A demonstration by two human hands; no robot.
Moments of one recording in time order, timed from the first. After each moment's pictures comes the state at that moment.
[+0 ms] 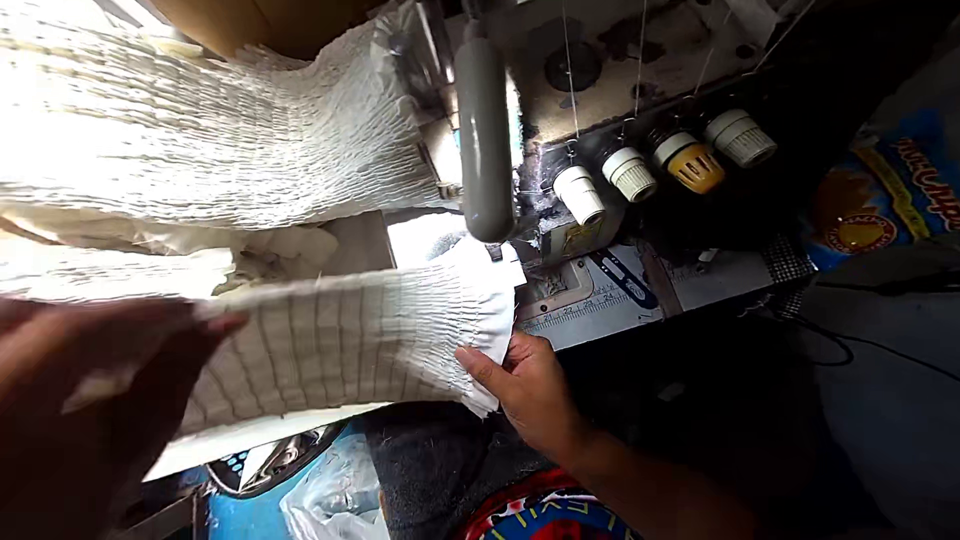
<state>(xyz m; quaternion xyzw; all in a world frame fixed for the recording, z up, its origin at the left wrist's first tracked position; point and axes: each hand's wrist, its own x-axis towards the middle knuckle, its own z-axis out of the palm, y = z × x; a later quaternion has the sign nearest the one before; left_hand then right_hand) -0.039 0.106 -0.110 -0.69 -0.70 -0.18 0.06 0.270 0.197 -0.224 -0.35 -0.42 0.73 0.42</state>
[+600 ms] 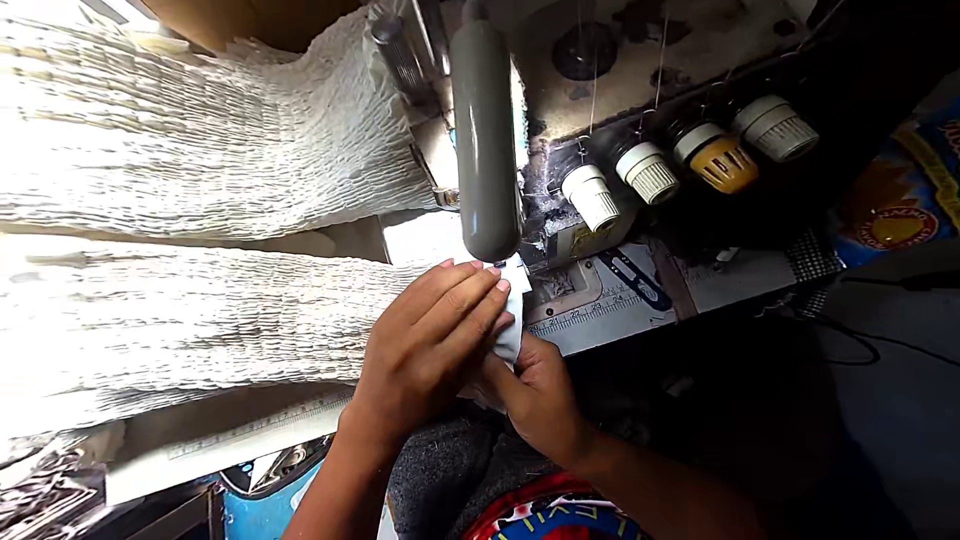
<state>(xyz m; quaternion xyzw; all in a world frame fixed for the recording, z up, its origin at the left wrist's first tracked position) 0.115 0.207 -0.191 -0.81 -0.49 -0.32 0.03 0.272 0.200 -0.236 -0.34 -0.50 0.66 0.45</state>
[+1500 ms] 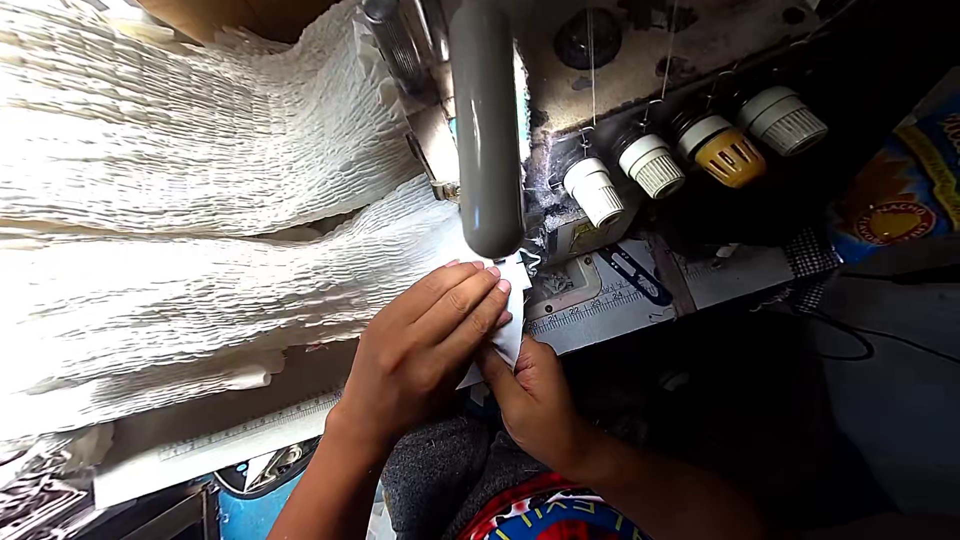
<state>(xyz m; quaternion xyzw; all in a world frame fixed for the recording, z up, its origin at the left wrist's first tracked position) 0.110 0.207 -0.187 -0.83 -0.47 -0.31 0.02 0.270 0.197 -0.235 -0.36 -0.56 0.60 0.45</state>
